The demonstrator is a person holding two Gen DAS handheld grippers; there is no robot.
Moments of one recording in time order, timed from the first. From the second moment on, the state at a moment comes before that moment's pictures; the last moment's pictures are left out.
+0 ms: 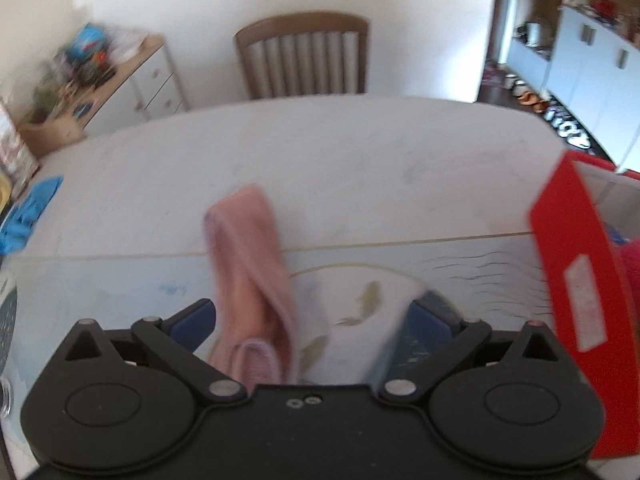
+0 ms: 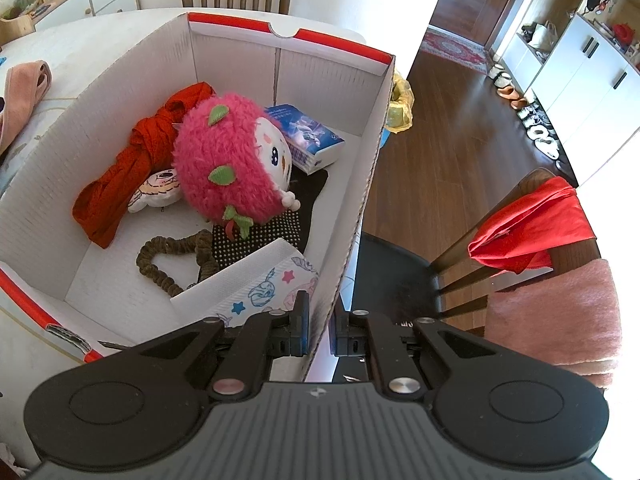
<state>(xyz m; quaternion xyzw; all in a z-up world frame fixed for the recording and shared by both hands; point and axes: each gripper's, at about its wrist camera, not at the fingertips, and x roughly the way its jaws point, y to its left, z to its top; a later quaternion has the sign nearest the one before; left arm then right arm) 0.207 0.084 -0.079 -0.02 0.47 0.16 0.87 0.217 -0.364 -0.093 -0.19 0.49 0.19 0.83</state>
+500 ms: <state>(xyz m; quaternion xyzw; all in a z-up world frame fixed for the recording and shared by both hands) 0.216 0.132 -0.135 -0.08 0.52 0.20 0.83 0.218 -0.359 -0.094 -0.19 0.50 0.18 0.83</state>
